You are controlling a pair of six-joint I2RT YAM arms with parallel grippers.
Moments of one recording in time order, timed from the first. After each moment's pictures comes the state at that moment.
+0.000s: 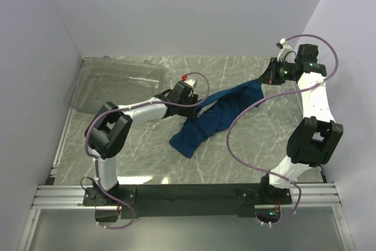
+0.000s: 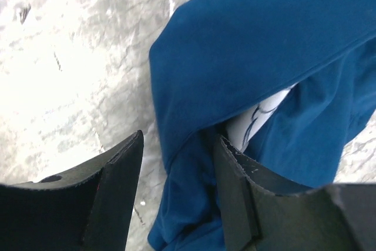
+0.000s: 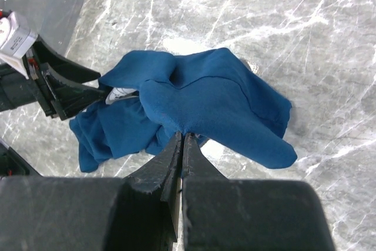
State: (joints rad) left arm -0.71 1.90 1.26 -0.18 -0.04 -0.41; right arm -0.25 1.65 1.56 -0.81 -0.75 -0.15
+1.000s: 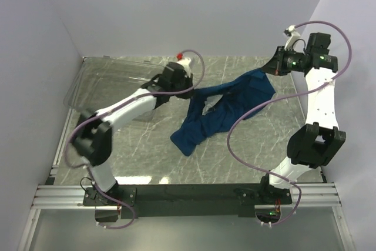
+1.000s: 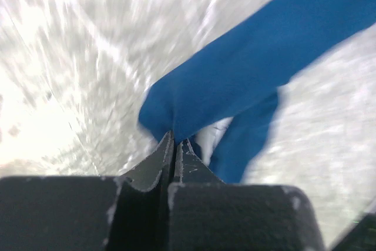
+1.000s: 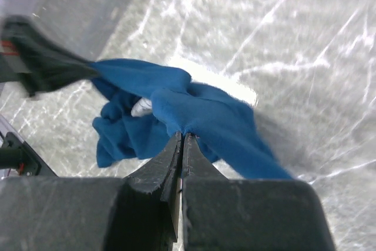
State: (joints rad) left arm -0.65 1.79 1.40 -0.21 0.08 -0.38; right arm -0.27 1.64 1.75 -0.92 -0.84 -0.19
